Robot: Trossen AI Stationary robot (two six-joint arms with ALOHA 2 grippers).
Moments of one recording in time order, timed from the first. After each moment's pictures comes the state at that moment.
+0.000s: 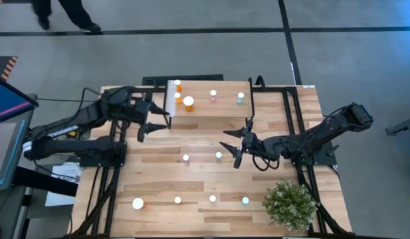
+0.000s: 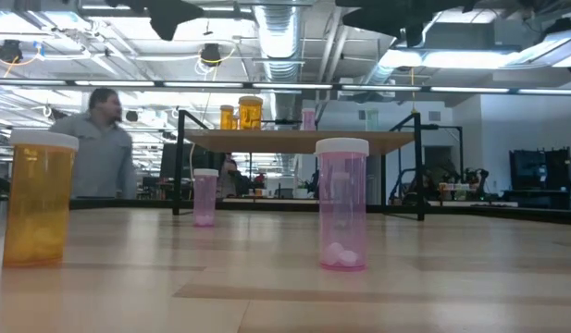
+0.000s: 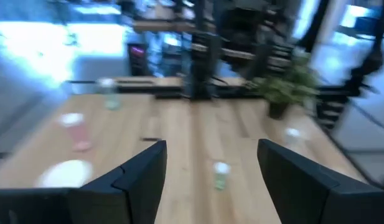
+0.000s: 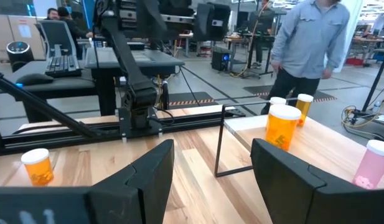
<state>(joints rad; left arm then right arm) 0.38 0.76 0.81 -0.28 0.42 0.09 0.31 1.28 0.67 0.59 0.68 0.01</state>
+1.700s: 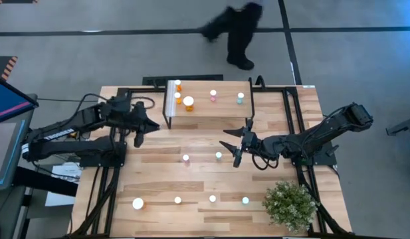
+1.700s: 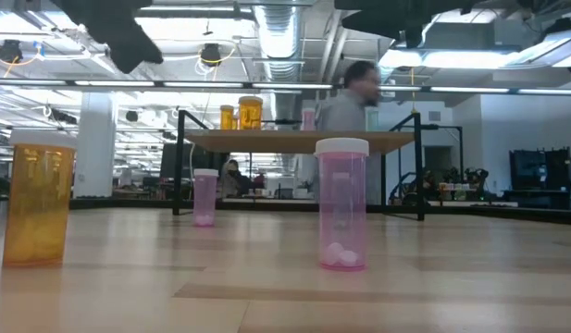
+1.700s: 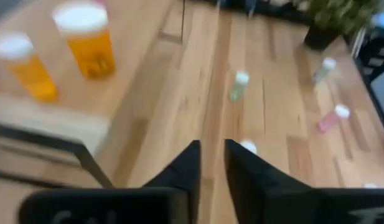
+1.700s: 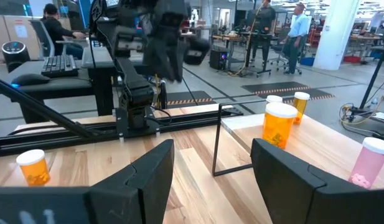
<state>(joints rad) 0.34 0.69 0.77 -0.67 0.23 -0.02 0.31 1.28 0.67 0.59 0.68 0.02</state>
